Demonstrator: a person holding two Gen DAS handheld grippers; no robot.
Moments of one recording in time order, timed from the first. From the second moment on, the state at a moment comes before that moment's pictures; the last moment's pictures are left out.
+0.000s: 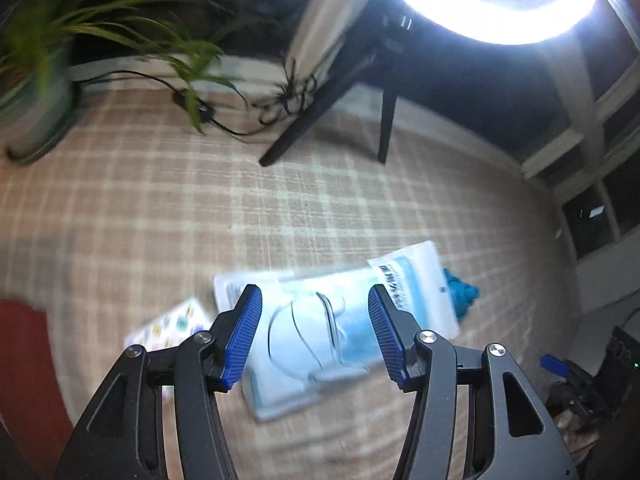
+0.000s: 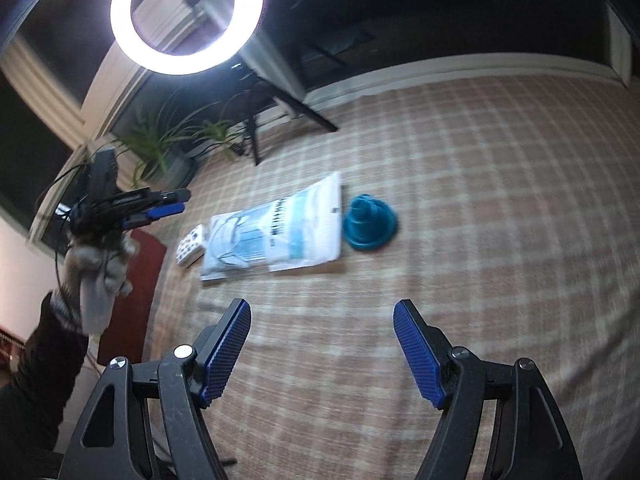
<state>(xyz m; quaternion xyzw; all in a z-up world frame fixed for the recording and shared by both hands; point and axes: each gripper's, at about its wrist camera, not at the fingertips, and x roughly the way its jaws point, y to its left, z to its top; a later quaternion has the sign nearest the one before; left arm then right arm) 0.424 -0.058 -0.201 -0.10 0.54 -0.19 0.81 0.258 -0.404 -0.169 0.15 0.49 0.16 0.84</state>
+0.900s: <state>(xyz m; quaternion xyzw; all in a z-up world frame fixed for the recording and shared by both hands) 0.480 -0.054 -0.269 -0.08 0.64 -0.18 0.74 0.265 -0.422 -0.196 0.21 0.50 0.14 0.83</state>
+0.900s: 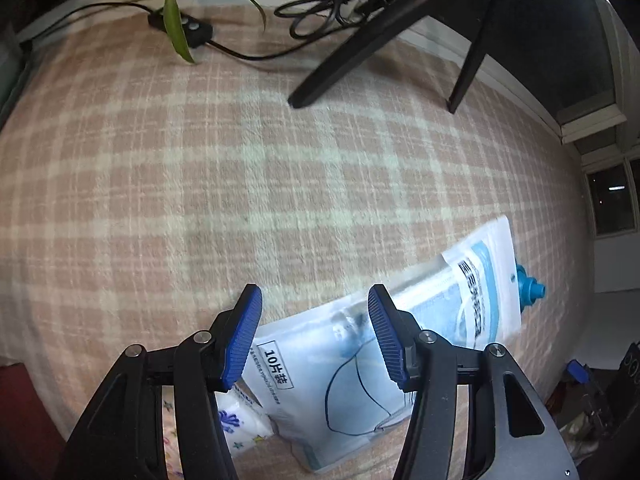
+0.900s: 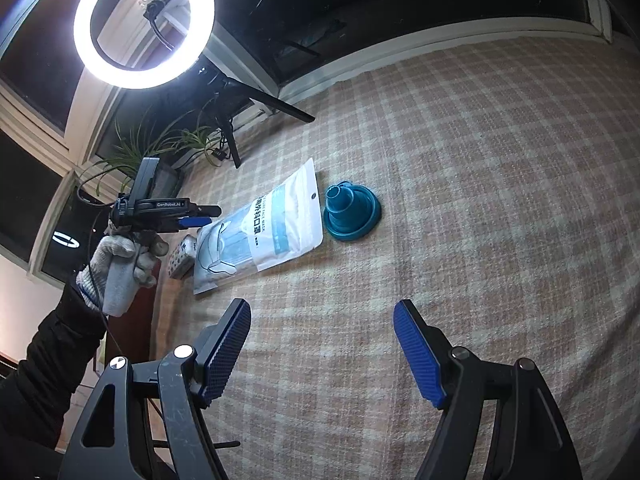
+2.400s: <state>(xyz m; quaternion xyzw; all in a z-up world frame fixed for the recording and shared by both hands) 0.264 -0.158 -0.261 -0.07 0.59 -0.28 0.75 0.282 -0.367 -0.260 0.19 0.58 0.19 0.77</state>
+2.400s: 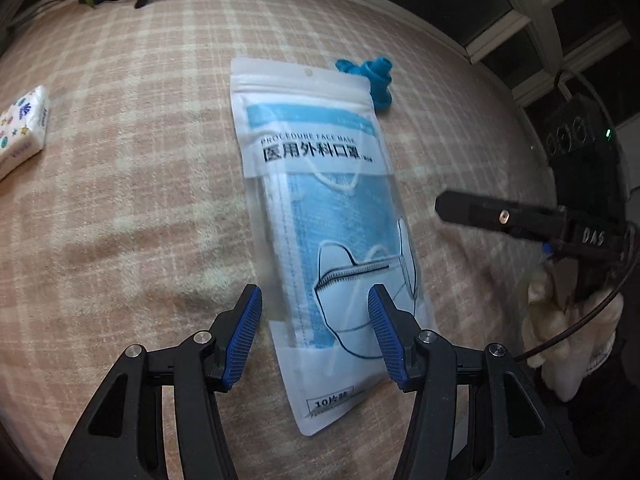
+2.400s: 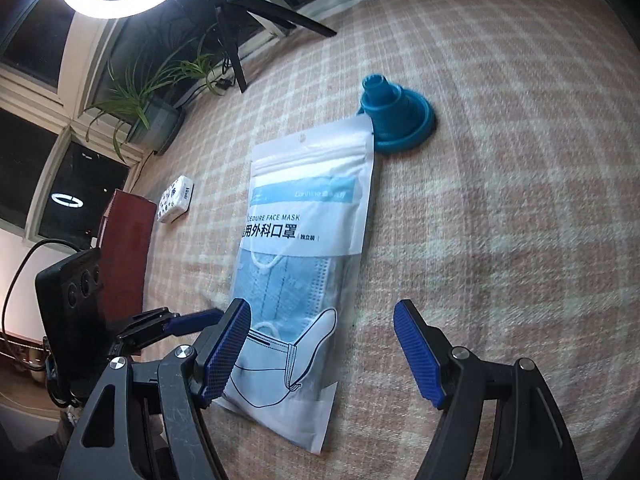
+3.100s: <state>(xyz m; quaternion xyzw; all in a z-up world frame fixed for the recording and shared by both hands) 0.259 -0.156 -0.271 -0.11 0.60 -0.30 0.73 0.281 -0.349 -0.281 0.20 0.60 0.21 0.74</state>
